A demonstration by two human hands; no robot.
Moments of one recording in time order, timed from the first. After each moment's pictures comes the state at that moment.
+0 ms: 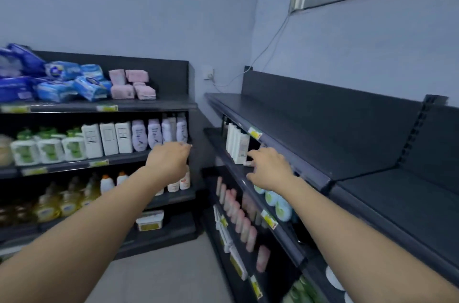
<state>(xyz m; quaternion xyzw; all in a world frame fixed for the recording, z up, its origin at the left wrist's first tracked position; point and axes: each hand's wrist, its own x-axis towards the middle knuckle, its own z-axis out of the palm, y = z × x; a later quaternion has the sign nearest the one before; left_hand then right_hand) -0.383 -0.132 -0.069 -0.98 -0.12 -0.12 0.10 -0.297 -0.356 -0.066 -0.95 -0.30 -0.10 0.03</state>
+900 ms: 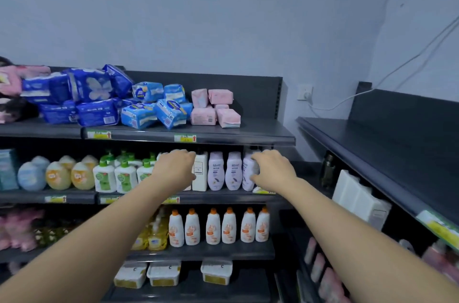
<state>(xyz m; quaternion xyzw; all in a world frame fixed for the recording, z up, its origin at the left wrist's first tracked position) -0.245 0.236 -0.069 -0.94 -0.30 -0.10 0.11 -0.086 0.066 -0.064 -0.88 -0.45 -0.10 0.07</state>
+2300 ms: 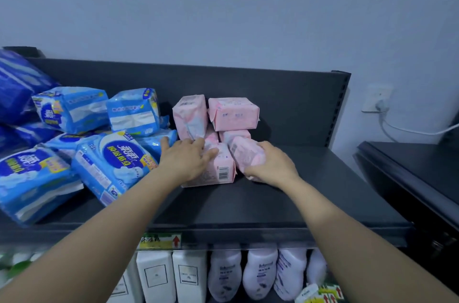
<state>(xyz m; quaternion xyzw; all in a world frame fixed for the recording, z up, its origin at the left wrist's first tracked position) 0.113 0.609 -0.072 -0.94 -0.34 -0.10 -0.01 0.254 0.451 -0.081 -0.89 -0.34 0.03 0.30</state>
